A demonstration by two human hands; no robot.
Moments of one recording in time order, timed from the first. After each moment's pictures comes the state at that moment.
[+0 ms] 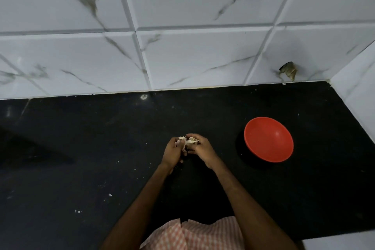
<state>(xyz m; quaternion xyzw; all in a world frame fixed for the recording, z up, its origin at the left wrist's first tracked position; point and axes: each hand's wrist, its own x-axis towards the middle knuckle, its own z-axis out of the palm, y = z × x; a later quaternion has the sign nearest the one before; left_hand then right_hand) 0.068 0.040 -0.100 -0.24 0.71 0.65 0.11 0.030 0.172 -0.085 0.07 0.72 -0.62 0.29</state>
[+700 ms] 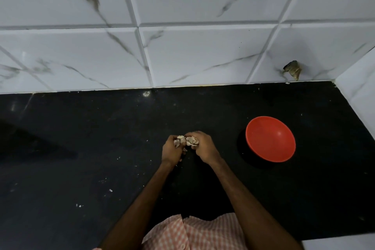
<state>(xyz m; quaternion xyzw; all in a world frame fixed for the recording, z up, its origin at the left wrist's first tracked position) 0.071 0.039 -0.106 -0.27 0.77 0.57 0.07 0.023 0.179 -0.095 -0.15 0.90 -0.38 0.17</state>
